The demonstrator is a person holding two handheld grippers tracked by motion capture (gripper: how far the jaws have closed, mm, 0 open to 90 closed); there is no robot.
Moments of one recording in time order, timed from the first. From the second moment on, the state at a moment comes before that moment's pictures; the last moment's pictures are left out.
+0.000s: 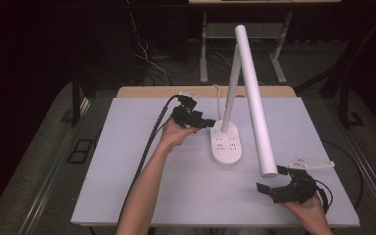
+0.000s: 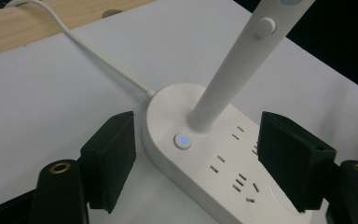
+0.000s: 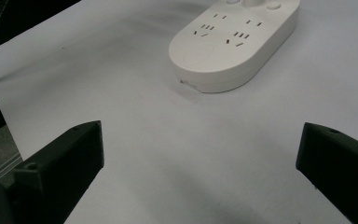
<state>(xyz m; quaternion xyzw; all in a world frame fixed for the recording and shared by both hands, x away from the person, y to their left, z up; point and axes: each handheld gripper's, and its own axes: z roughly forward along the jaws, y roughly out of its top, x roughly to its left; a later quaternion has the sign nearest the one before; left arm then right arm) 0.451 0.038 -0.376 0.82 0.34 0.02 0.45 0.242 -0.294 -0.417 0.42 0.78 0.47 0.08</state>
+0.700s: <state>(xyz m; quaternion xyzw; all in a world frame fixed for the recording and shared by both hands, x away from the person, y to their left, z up) 0.460 0.025 -0.399 0.82 0.36 -0.02 0.45 0.243 -0.293 -0.417 0.41 0.78 0.46 0.08</state>
